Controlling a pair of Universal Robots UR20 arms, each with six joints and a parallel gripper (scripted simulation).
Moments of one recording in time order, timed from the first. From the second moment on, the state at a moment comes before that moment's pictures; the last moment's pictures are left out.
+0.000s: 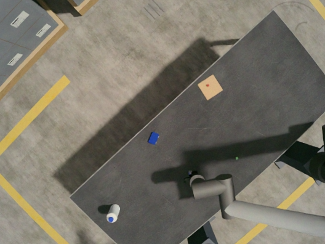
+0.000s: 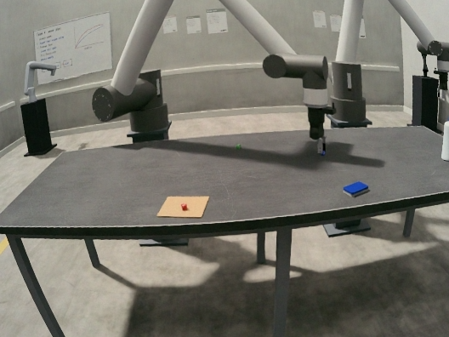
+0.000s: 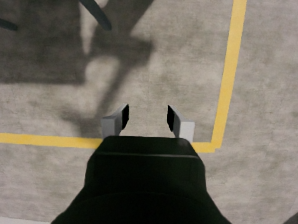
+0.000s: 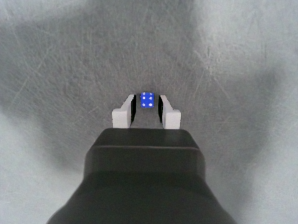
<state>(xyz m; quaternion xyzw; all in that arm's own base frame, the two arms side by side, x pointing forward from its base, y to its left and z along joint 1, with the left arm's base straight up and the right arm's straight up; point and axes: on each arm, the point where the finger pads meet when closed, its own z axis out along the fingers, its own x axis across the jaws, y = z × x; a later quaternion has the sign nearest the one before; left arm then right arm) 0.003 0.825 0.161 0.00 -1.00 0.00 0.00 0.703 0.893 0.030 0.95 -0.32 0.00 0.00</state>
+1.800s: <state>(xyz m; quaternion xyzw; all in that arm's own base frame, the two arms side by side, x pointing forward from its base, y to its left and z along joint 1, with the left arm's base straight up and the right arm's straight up) 0.003 0.825 0.161 0.00 -1.00 0.00 0.00 0.704 0.893 0.021 0.95 -0.32 0.00 0.00</state>
